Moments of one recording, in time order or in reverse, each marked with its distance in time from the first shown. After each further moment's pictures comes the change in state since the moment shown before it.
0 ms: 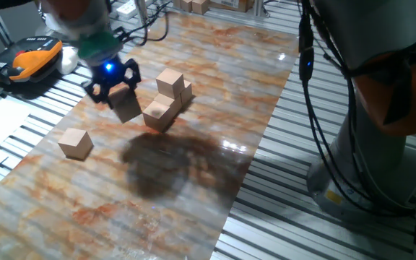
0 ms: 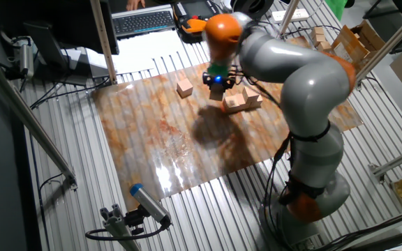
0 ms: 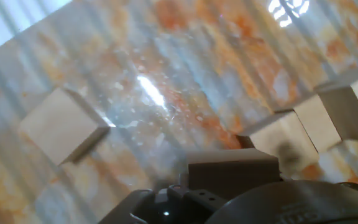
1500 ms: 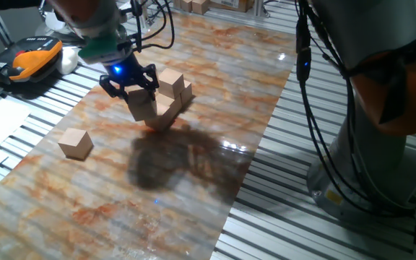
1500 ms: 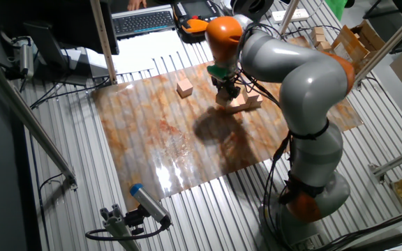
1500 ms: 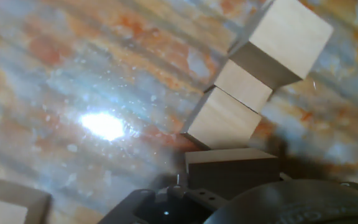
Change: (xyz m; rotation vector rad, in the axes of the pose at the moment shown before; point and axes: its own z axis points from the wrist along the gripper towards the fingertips) arm 0.012 -0.037 0.017 0.091 0.026 0.517
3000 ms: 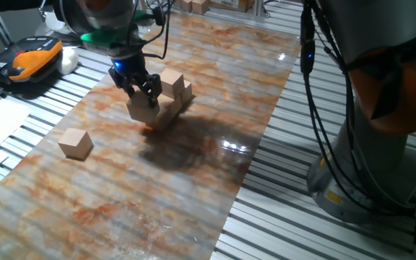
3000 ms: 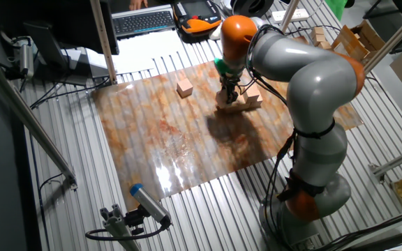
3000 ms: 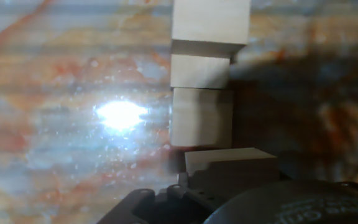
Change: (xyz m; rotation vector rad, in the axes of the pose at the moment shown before) arm -0.002 -0.003 0.008 -0.035 0.095 0.524
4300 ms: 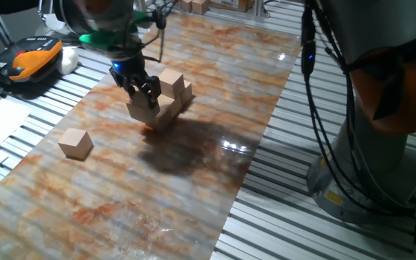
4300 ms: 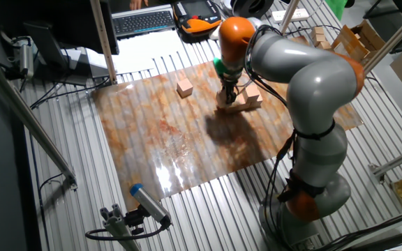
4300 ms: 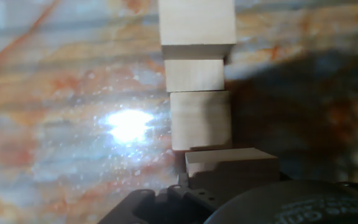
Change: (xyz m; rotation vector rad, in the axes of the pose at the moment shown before) arm 0.000 0.000 0.000 -0.020 -0.030 -0.013
